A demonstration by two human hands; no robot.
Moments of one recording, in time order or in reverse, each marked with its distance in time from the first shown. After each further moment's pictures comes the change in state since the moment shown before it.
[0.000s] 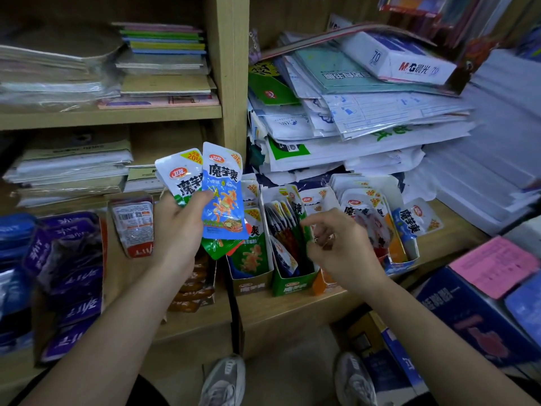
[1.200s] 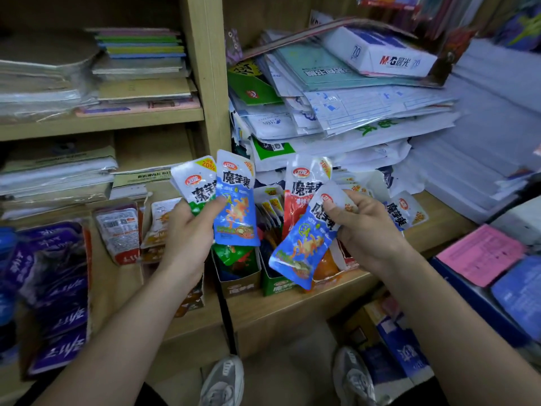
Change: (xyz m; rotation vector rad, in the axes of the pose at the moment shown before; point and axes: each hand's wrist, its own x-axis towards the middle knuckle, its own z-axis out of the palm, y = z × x) left_hand -0.022 0.003 0.032 -0.051 -0.143 -0.078; right_hand 0.015 0.012 -0.034 1.087 0.049 0.369
